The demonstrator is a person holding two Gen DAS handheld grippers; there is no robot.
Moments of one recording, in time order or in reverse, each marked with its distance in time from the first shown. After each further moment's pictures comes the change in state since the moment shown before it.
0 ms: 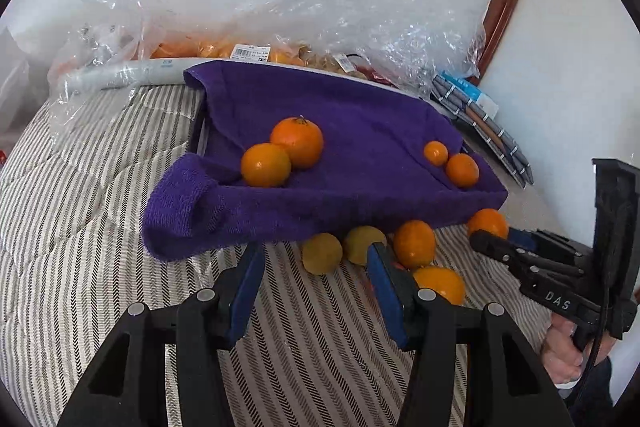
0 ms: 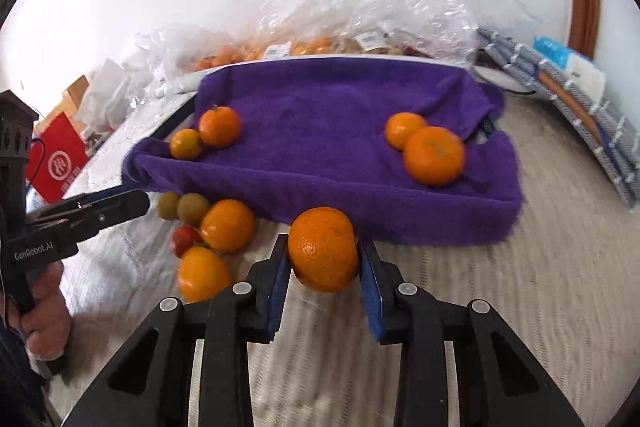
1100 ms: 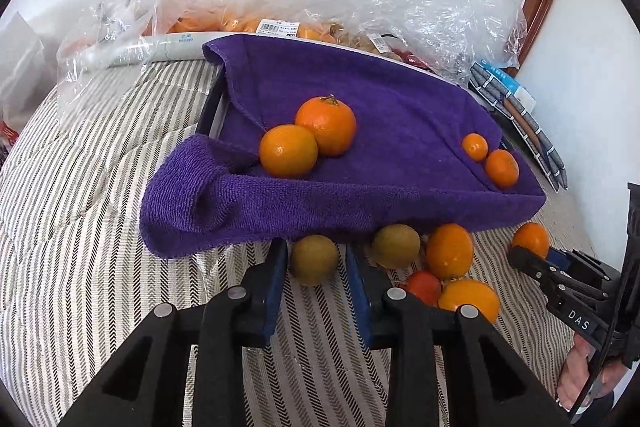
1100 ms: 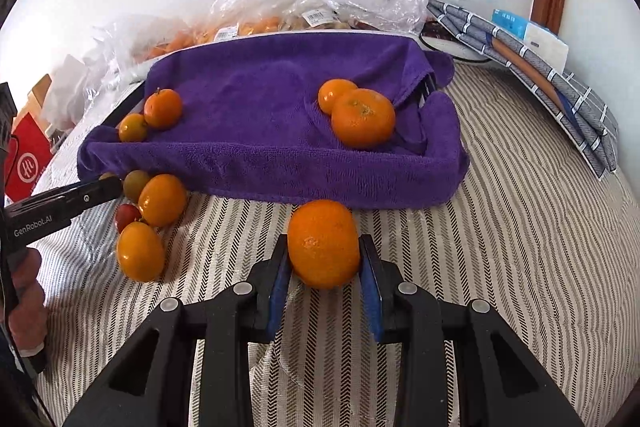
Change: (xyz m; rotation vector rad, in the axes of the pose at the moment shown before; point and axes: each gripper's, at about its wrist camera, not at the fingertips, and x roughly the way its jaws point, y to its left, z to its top) left arm 0.023 0.003 0.006 -0.068 0.067 0.102; right arm 0.003 -0.023 -0.008 0.048 0.074 -0.107
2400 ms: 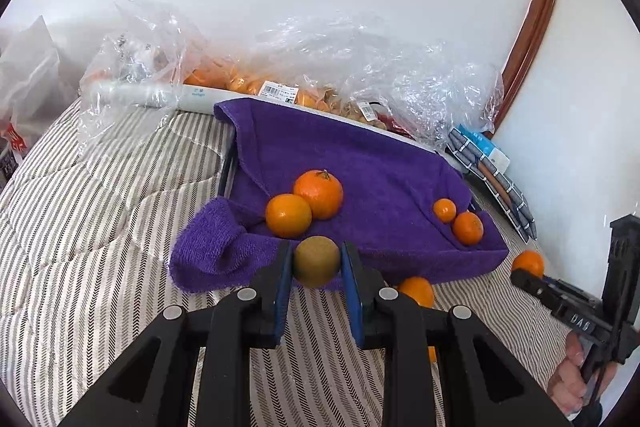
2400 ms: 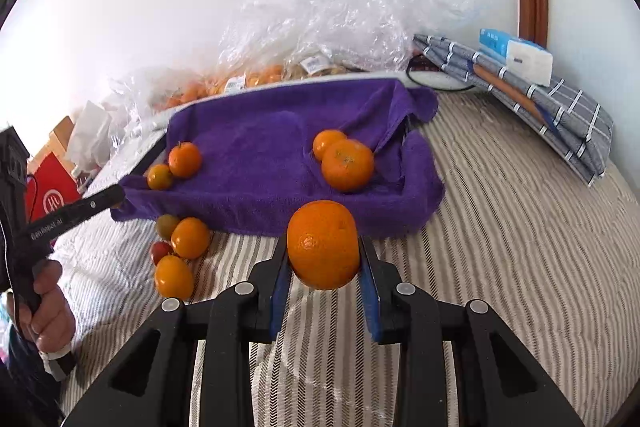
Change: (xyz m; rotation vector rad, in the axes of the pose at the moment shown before) left arm -0.040 0.017 0.005 -0.070 -0.202 -0.090; right arm -0.039 -0.027 0.006 0.080 -0.131 0.094
